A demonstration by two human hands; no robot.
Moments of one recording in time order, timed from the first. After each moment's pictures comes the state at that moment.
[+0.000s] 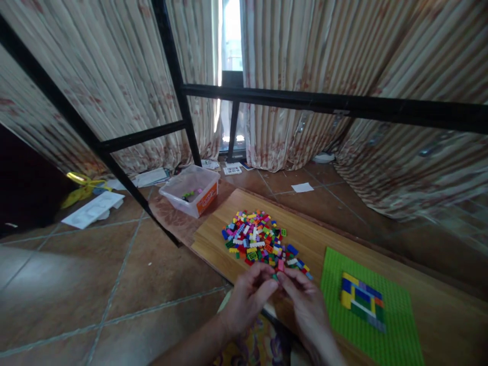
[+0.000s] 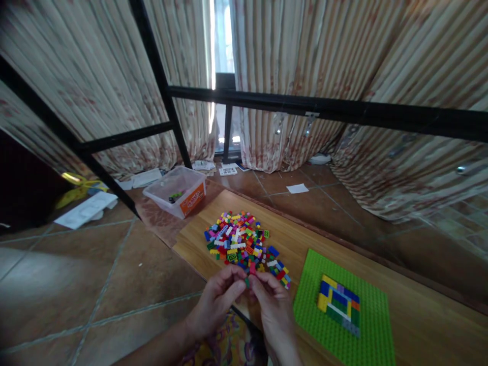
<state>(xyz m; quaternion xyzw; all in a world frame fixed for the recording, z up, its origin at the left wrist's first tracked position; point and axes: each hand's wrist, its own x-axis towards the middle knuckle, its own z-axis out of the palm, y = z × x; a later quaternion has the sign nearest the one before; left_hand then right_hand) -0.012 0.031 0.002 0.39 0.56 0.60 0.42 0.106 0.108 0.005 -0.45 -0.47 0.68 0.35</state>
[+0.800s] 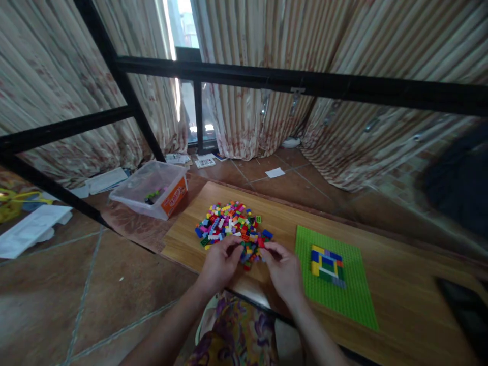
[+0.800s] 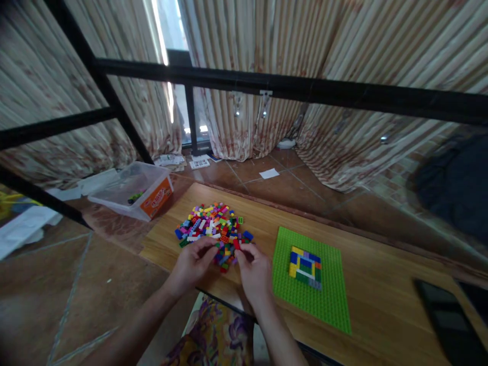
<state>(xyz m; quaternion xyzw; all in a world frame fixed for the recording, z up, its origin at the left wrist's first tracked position) -0.052 0.075 -0.003 0.48 0.66 0.50 0.31 0.103 0.137 -0.007 -0.50 -0.63 0.46 0.37</state>
